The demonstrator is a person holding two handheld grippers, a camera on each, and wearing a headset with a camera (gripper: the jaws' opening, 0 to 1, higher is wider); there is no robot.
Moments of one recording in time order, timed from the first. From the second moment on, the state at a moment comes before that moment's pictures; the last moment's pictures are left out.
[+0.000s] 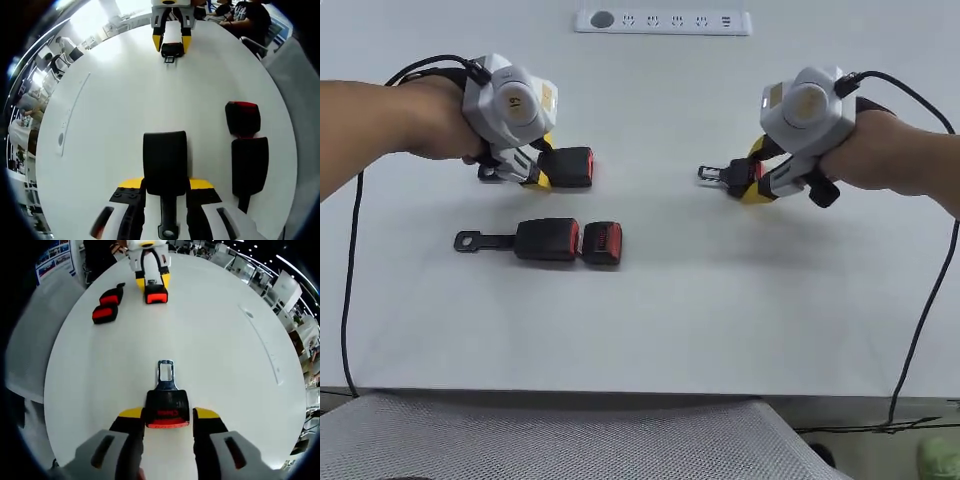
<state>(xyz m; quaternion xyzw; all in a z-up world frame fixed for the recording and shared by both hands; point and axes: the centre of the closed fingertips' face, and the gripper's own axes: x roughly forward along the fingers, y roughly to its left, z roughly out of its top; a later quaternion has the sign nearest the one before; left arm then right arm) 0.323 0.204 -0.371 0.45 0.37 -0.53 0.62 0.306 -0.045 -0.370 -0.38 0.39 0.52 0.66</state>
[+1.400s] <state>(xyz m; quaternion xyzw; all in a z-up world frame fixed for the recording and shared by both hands) 0.174 0.318 -0.276 0.27 0.36 -0.35 0.82 0.178 -0.021 -0.279 -0.24 0.31 0.44 0.81</state>
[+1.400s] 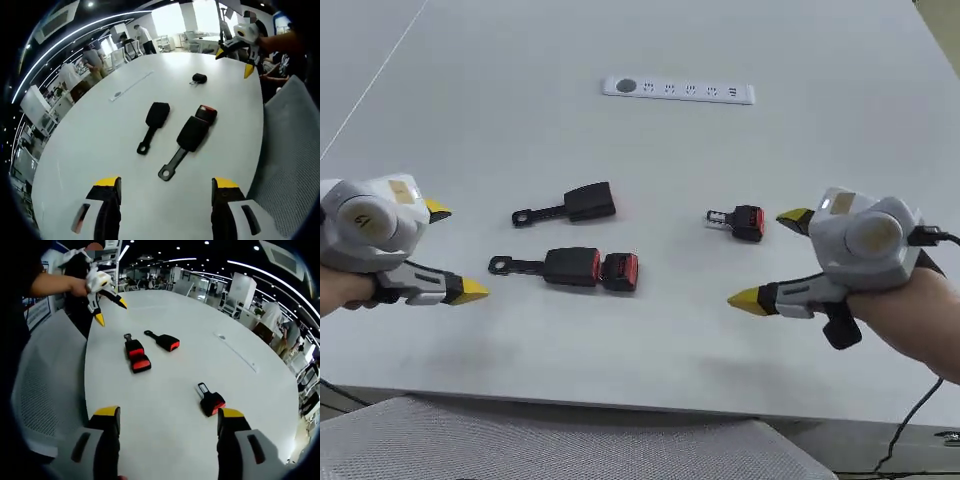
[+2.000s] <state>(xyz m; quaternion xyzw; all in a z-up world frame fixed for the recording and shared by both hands) 0.159 0.335 -0.271 0.21 0.35 -0.33 0.85 0.171 -0.040 -0.277 -0.21 0.30 0.39 0.84</state>
